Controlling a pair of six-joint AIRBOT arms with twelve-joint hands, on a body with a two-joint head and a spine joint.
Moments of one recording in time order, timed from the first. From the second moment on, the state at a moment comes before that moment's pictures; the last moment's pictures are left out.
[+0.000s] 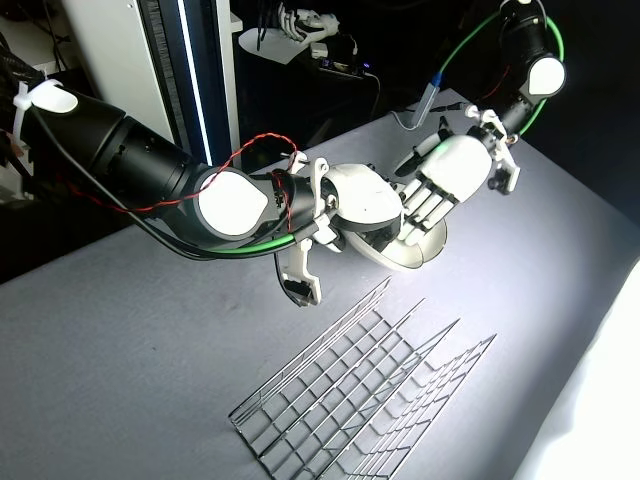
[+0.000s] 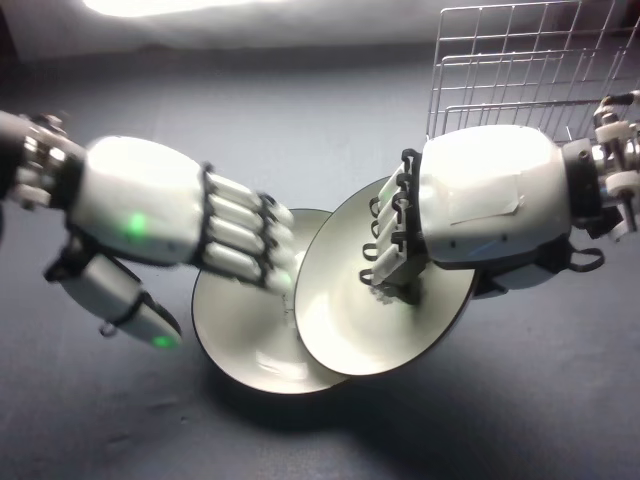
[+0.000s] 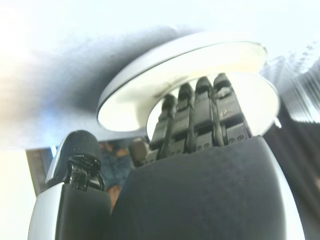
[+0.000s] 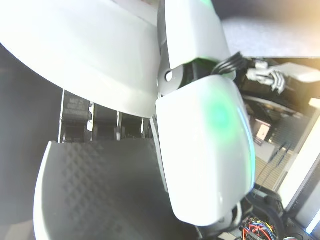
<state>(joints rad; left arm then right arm) 0.41 -1.20 1.69 1.73 -1.04 -0.12 -0.40 -1.16 1.25 -1.21 0.64 -0.18</state>
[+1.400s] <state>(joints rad) 0.30 -0.92 1.67 1.72 -1.03 -0.31 -0.22 -0.98 1.03 -0.74 0.57 -0.17</state>
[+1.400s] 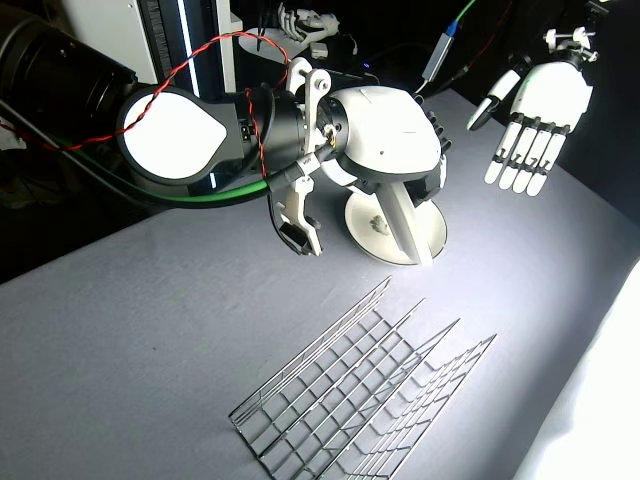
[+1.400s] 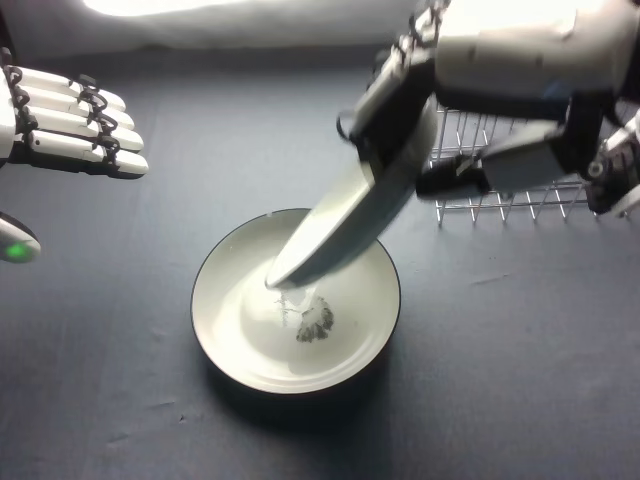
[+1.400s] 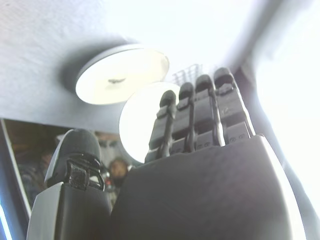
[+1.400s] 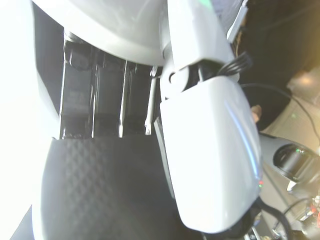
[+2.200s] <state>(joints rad) 0.34 -0.96 1.67 1.69 -1.06 -0.26 -0.07 -0.93 0.96 -0.22 0.30 -0.16</state>
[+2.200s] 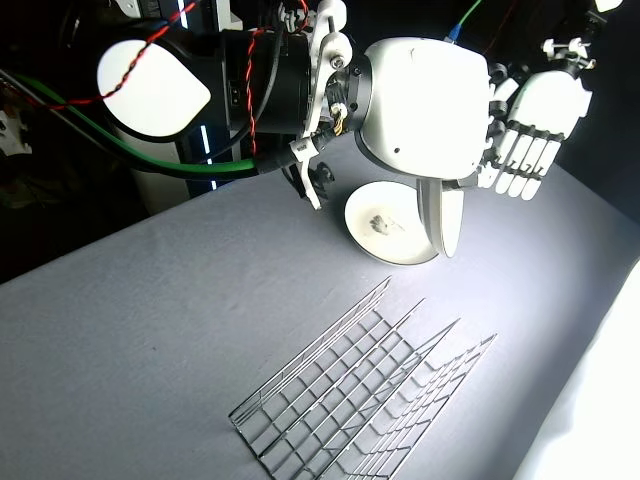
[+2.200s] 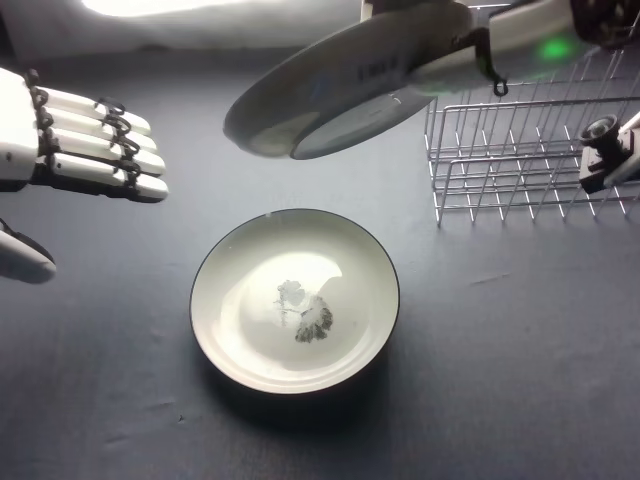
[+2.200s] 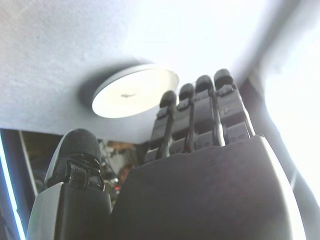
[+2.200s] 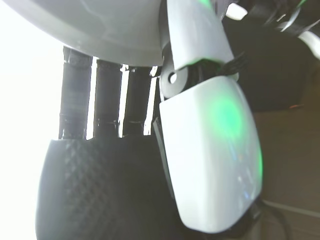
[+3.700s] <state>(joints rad) 0.53 -0.97 1.41 1.60 -0.87 -0.18 -0.08 -0.80 1.02 0.11 0.19 -0.17</state>
